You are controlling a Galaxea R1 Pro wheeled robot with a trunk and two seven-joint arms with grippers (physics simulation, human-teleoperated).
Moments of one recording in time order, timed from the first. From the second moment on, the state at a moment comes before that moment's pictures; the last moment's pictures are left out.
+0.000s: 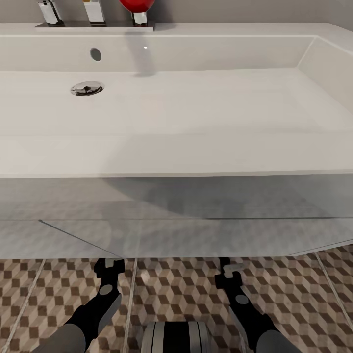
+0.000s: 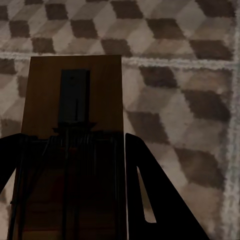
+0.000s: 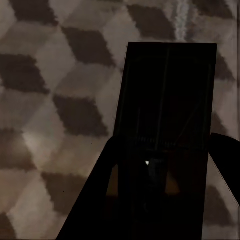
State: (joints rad) left arm -0.58 0.04 -0.34 -0.54 0.28 -0.24 0.47; right arm -0.57 0.07 -0.05 -0.41 0.21 -0.20 -0.10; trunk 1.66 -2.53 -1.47
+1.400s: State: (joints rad) left arm -0.58 0.04 -0.34 -0.57 0.28 -0.26 0.43; right arm -0.57 0.08 -0.05 -0.40 0.23 -0.21 -0.11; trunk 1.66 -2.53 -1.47
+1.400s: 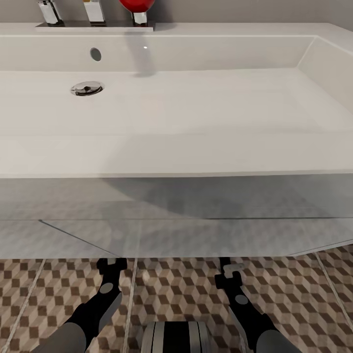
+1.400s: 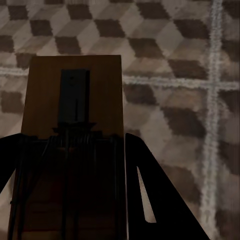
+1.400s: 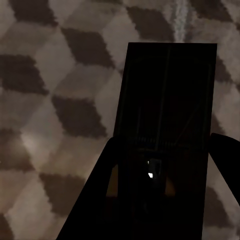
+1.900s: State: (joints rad) left arm -0.58 0.03 -0.34 -0.57 0.28 -0.26 0.43; right arm -0.57 0.08 -0.05 -0.40 0.23 -0.21 -0.11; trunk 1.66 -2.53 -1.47
